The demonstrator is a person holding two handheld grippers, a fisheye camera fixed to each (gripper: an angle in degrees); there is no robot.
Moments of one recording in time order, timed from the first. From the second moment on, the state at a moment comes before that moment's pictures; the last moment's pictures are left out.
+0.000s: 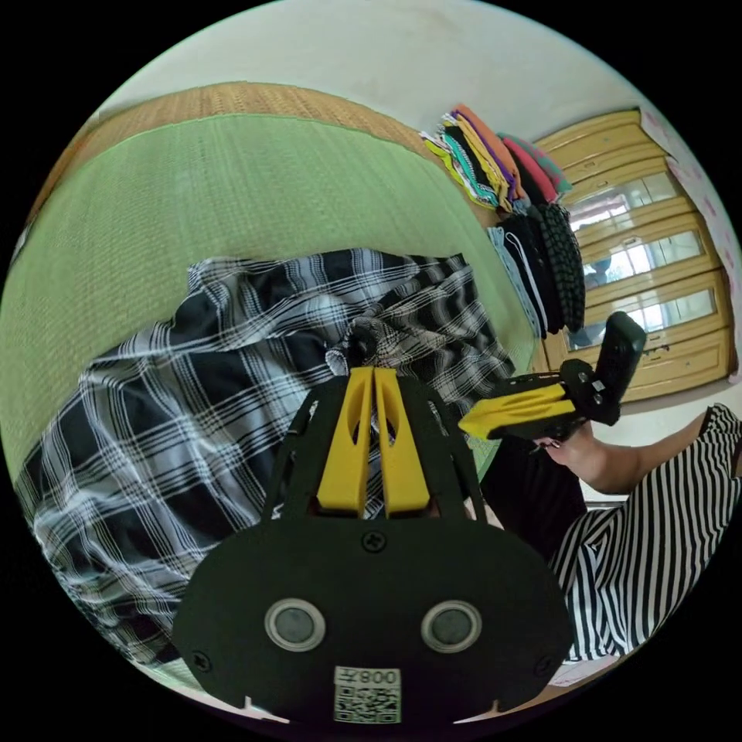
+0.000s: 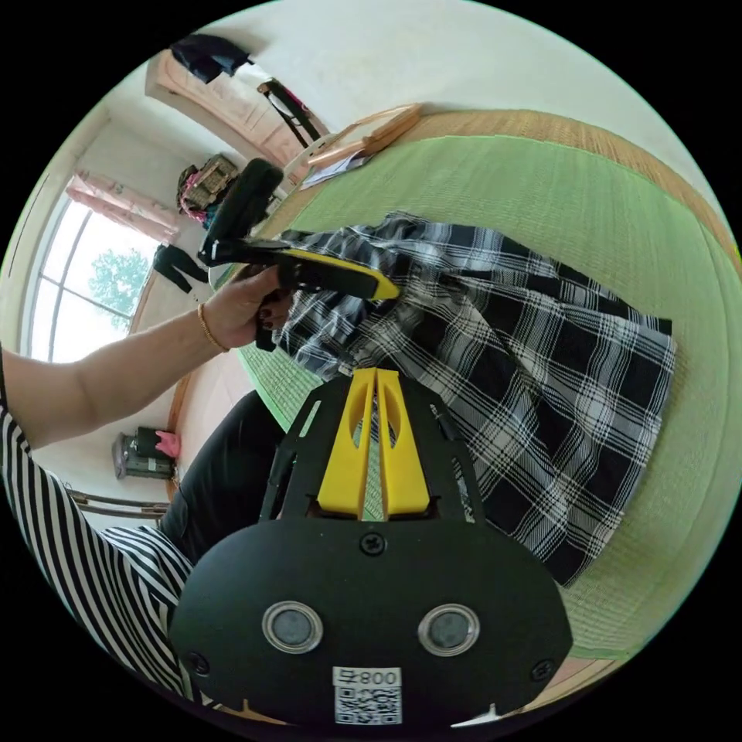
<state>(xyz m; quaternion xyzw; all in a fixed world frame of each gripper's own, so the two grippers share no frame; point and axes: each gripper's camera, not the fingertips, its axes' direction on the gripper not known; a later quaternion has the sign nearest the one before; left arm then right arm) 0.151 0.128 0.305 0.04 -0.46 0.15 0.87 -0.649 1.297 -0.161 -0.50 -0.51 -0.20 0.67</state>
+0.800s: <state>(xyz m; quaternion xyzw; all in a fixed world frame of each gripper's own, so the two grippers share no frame) 0.101 0.144 0.379 0.04 -0.45 0.15 0.88 -0.617 1.312 -0.026 -0.50 -0.43 -0.14 0.74</state>
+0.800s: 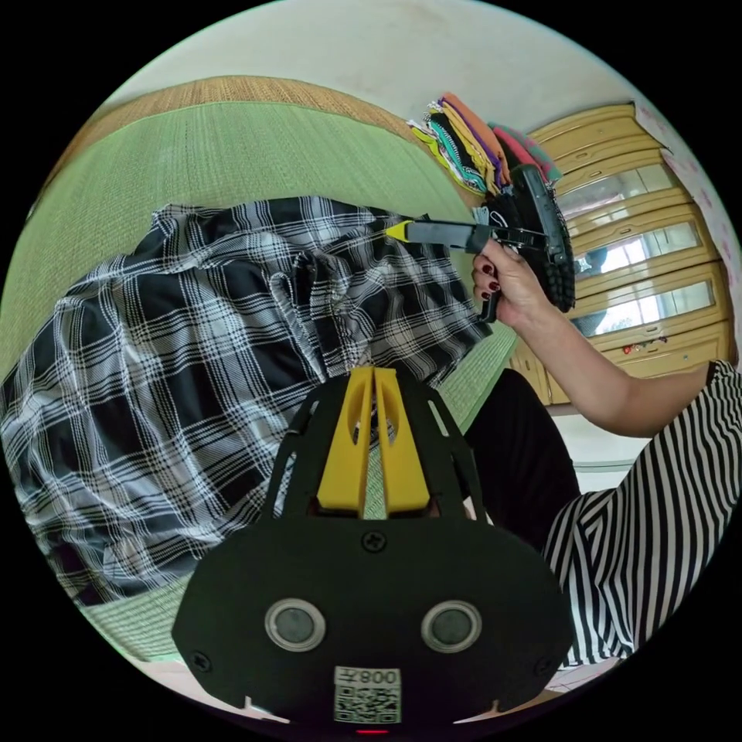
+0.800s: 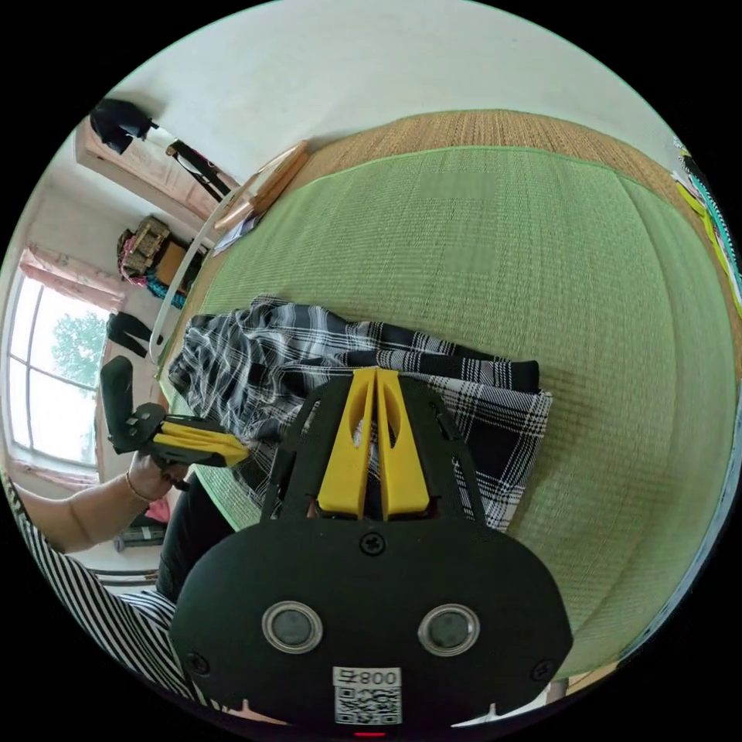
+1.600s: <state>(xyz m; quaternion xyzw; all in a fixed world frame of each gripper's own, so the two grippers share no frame) 0.119 0.119 0.492 0.03 -0.38 0.23 0.89 -0.360 1.403 -0.035 -0.57 -0.38 -0.01 0.73</state>
